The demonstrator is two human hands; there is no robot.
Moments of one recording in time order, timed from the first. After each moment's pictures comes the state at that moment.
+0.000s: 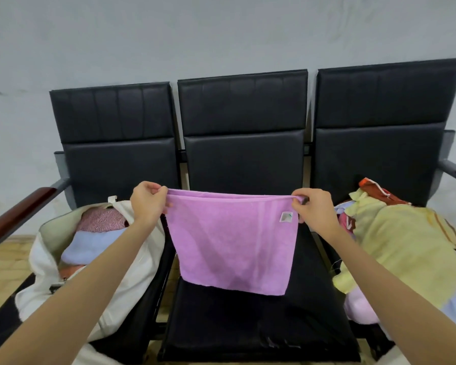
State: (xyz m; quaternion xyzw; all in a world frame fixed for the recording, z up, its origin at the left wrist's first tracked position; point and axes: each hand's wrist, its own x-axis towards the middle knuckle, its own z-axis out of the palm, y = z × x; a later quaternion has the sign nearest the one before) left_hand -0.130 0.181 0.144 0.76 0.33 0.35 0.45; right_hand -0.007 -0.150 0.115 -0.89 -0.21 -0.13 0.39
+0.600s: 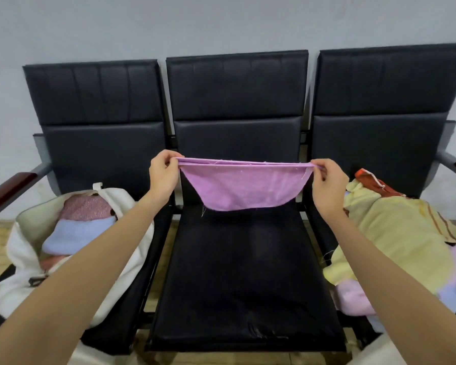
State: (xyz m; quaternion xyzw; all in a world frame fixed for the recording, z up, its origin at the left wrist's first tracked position) left_hand -0.061 0.163 0.148 0.78 0.20 0.33 0.50; right_hand 0.043 -0.164 0.116 -0.79 -0.15 -0.30 0.52
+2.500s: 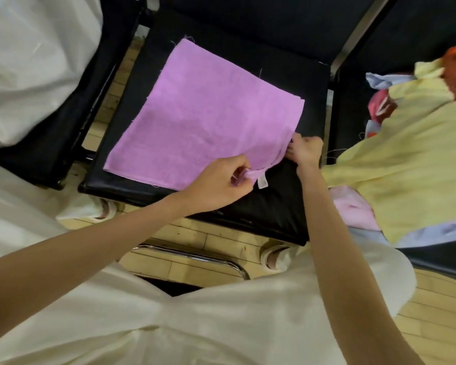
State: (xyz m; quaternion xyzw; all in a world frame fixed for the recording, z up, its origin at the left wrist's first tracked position) left_hand -0.146 -0.032 -0.091 0.83 0.05 0.02 0.55; right_hand 0.038 -0.165 -0.123 -0.83 0.14 0.15 0.52
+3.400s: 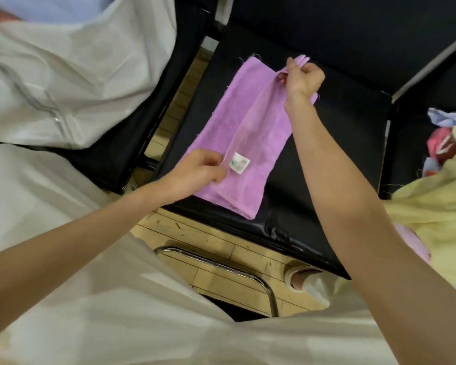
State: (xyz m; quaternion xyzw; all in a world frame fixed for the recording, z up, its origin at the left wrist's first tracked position) left_hand -0.200 0.115 -0.074 0.72 0.25 -0.08 0.65; right_hand 0.075 0.073 -0.094 -0.78 0.05 0.08 0.62
